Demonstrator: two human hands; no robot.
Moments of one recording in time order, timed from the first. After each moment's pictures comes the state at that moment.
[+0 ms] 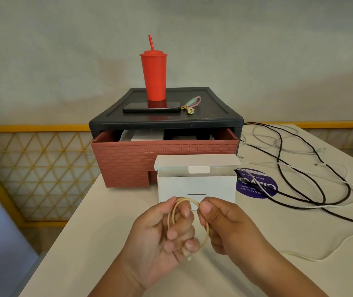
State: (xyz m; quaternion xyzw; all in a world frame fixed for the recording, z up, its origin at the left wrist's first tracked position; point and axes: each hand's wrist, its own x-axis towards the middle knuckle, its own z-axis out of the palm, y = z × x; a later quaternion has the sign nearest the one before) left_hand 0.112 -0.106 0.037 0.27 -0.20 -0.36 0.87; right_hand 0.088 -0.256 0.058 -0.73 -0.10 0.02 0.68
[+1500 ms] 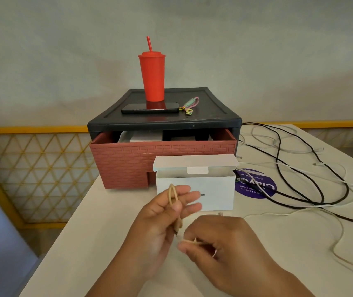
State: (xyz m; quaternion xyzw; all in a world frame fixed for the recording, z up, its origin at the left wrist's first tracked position) left_hand 0.107 -0.114 0.046 0.53 -0.11 -0.08 0.84; right_hand 0.080 -0.255 0.049 -0.85 -0.35 -0.27 0.28
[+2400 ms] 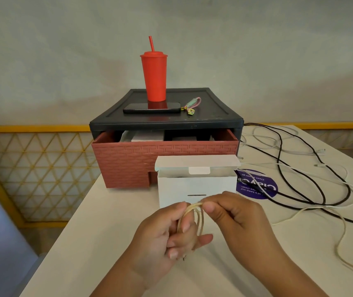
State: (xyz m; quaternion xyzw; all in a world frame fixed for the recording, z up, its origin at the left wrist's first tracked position) left_hand 0.100 -0.112 0.046 0.50 -0.15 -0.22 0.82; right_hand 0.093 -0.265 0.050 -0.83 -0.17 -0.22 0.48
